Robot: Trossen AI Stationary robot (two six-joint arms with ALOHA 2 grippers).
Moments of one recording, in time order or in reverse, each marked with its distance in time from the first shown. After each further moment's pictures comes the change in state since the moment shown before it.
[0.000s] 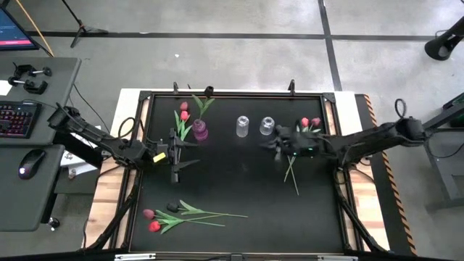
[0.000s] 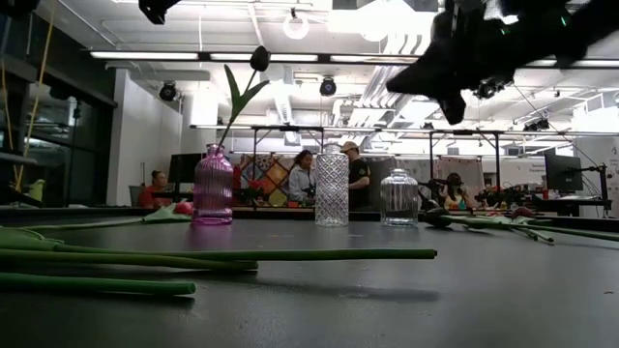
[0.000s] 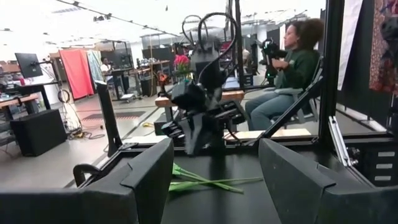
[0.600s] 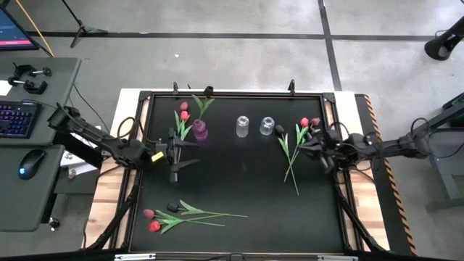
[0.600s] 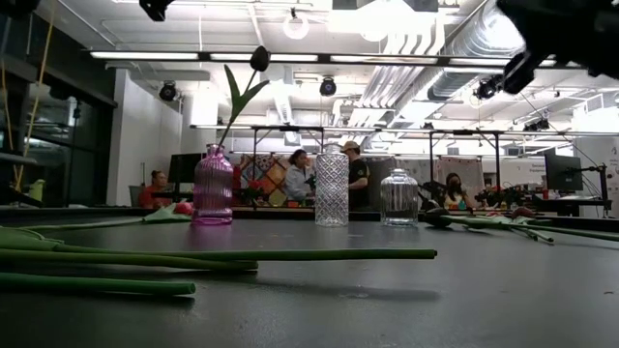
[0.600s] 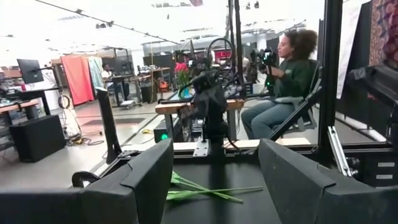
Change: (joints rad) left arm 0.000 0.000 0.000 0.043 0.002 0.010; right arm 0.034 -0.752 -0.534 0.507 -0.150 -0.118
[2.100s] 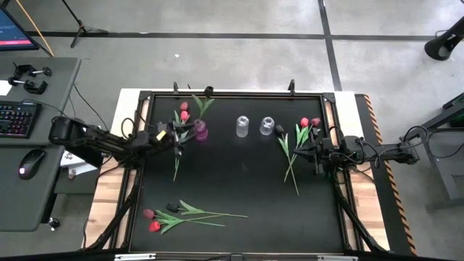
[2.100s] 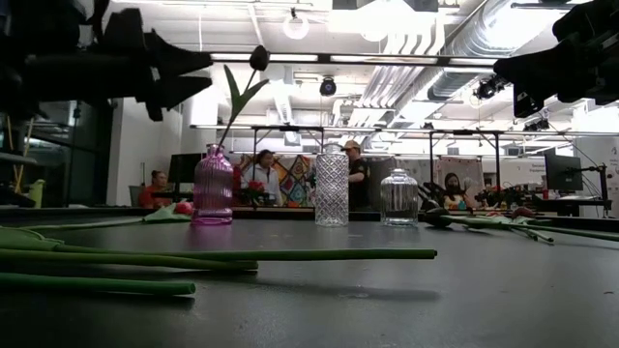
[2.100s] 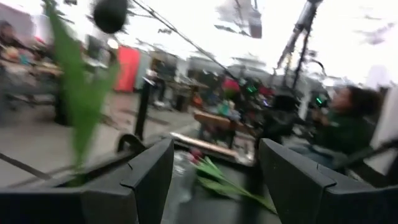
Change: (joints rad) left arm 0.442 0.254 -0.396 0.725 0.228 -0.319; right arm -0.001 -0.365 0.000 -0.609 0.054 -0.338
